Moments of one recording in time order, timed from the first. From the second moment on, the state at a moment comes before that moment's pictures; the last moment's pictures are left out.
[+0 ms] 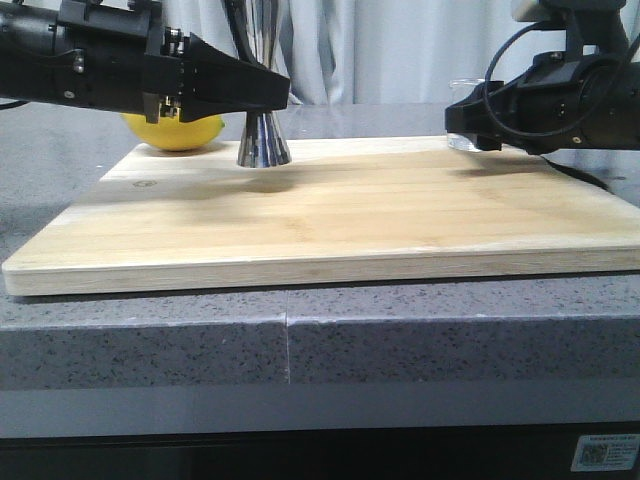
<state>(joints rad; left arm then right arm) -0.25 1.86 -1.10 -1.74 1.16 2.15 0.11 1.84 -0.84 -0.30 -0.81 0.15</state>
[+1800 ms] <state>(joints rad) -0.29 1.86 -1.10 -1.74 1.16 2.15 0.19 1.44 -0.84 -0.60 -0.65 0.33</state>
